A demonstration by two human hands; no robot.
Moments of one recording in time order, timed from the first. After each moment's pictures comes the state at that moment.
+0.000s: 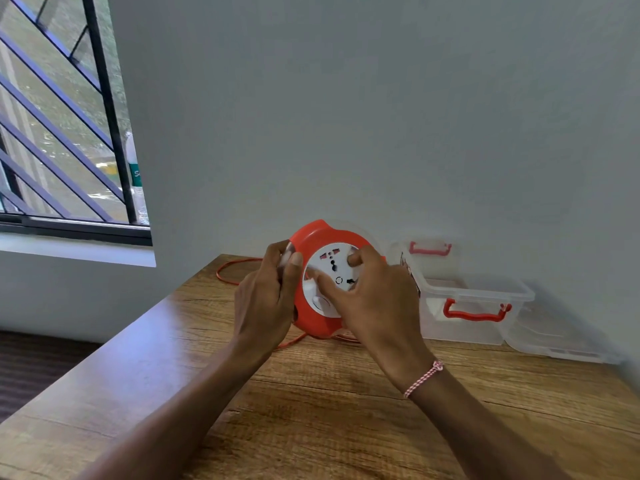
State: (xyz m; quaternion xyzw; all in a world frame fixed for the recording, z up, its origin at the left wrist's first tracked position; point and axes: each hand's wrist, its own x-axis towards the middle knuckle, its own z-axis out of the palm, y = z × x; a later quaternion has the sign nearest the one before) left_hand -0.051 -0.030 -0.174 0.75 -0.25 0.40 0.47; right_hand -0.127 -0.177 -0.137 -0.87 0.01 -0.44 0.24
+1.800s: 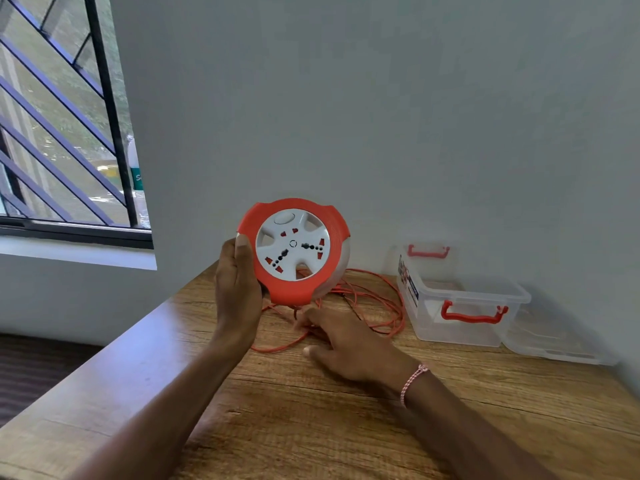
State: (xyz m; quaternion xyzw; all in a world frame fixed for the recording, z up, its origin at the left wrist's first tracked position) left_hand -0.047 -0.014 -0.157 0.61 -0.12 0.28 0.73; right_hand -0.098 -0.192 -0.189 -0.95 -0.22 -0.08 0.22
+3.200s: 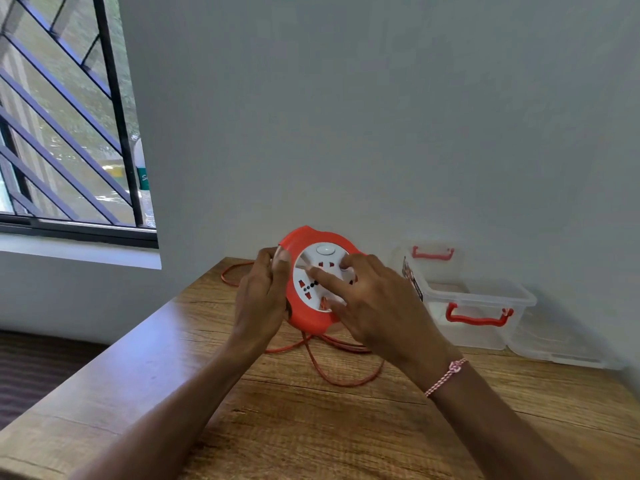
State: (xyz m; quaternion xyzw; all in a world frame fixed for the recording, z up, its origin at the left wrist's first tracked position) left_hand -0.040 -0.020 -0.173 0.72 -0.20 0.26 0.61; right_hand -0.121 -0.207 -0.140 -0.89 -0.20 -0.40 -0.10
